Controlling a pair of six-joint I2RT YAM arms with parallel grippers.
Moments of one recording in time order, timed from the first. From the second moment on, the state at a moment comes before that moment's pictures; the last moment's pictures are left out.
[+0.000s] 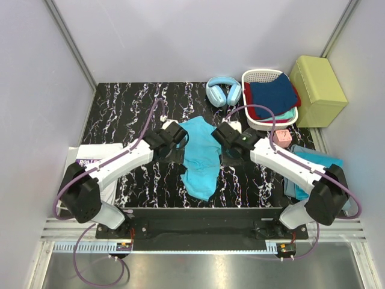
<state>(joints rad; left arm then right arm) -0.73 1.47 1.13 -0.83 -0.38 -0.58 0.77 1.46 1.22 -0.96 0.30 0.65</state>
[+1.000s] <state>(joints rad) -0.78 1.43 1.05 -0.78 -0.36 -0.64 1.12 1.65 1.05 -0.77 0.12 0.82</state>
